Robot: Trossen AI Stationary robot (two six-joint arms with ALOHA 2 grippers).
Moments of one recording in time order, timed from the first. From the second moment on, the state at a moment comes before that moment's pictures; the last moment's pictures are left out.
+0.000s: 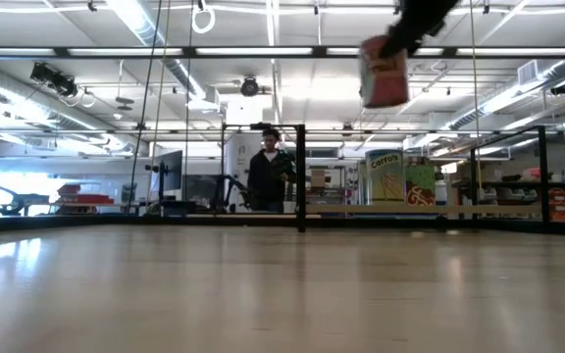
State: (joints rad) left arm -0.18 1.23 1.79 -1.39 -0.79 -0.30; right arm -0.11 1.20 1.19 -0.78 0.10 -0.09
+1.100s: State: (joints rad) left arm 0.22 1.32 1.79 -0.67 -0.66 0.07; right arm -0.64 0.97 0.58 -0.42 0.35 0.42
